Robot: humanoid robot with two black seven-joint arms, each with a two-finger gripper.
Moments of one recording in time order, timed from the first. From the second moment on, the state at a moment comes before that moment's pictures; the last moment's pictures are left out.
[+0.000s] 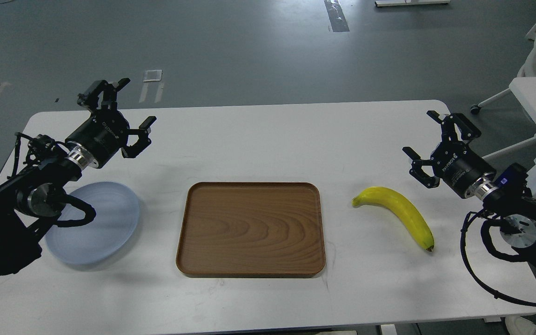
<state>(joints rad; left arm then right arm) -0.71 0.42 -0.61 -0.69 0.08 -0.49 -0.33 0.61 -0.59 0.35 0.80 0.00 0.49 0.49</state>
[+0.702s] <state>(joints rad) -0.78 0.57 -0.59 -0.63 0.19 -0.49 -0.34 0.62 -0.59 0.35 0.80 -0.01 0.49 0.49</state>
